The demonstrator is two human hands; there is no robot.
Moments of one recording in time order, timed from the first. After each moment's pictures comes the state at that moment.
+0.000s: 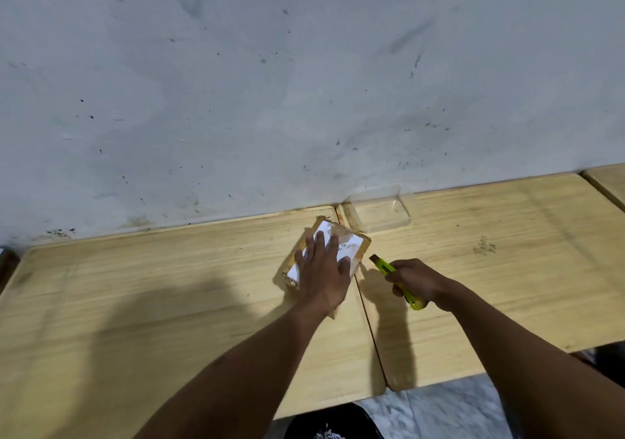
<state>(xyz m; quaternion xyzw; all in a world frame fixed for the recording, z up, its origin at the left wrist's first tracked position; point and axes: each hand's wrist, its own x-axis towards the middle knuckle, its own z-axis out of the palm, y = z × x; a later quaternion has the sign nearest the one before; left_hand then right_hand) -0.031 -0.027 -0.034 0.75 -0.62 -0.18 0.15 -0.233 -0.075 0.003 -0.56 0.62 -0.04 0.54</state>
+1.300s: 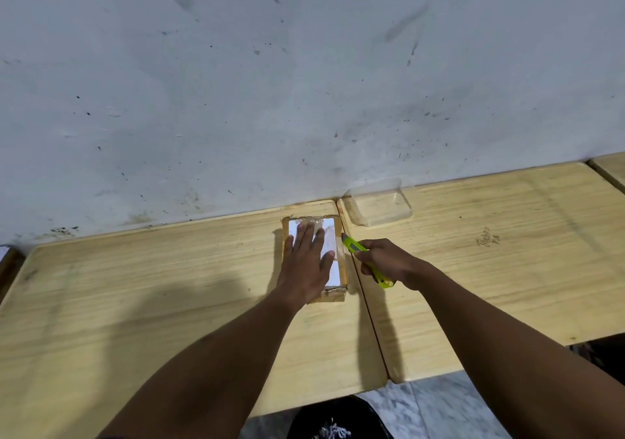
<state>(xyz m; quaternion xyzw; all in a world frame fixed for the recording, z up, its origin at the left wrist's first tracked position) 0.011 -0.023 -0.048 0.70 -0.69 -0.13 0.12 -0.181 -0.073 0.021 -0.60 0.54 -0.09 0.59</state>
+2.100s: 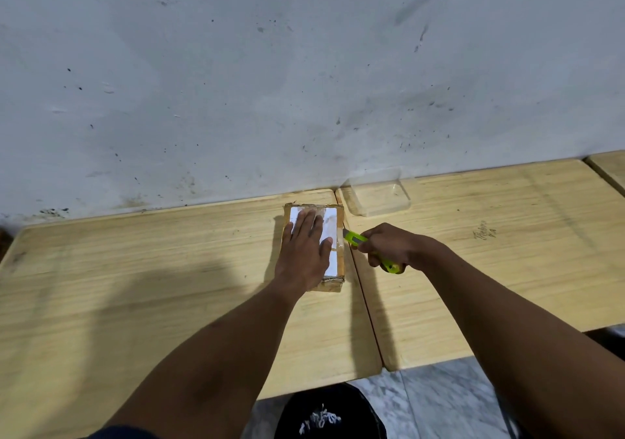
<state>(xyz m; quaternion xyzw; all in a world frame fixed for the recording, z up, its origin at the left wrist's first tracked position) 0.009 -0.022 -0.052 0.71 -0.69 -0.10 0.14 -0.180 -0.083 0.040 -0.63 0.56 0.04 0.53</state>
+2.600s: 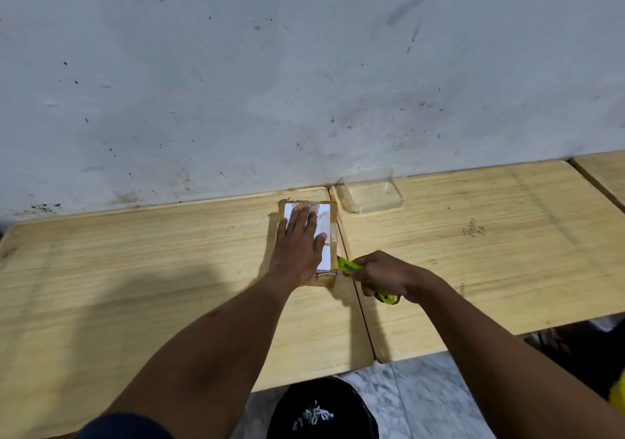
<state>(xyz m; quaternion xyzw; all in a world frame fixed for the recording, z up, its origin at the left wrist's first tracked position) 0.009 -0.024 -0.052 0.71 -0.69 -0.10 0.12 -0.192 -0.028 0.031 -0.61 0.55 0.03 0.57</state>
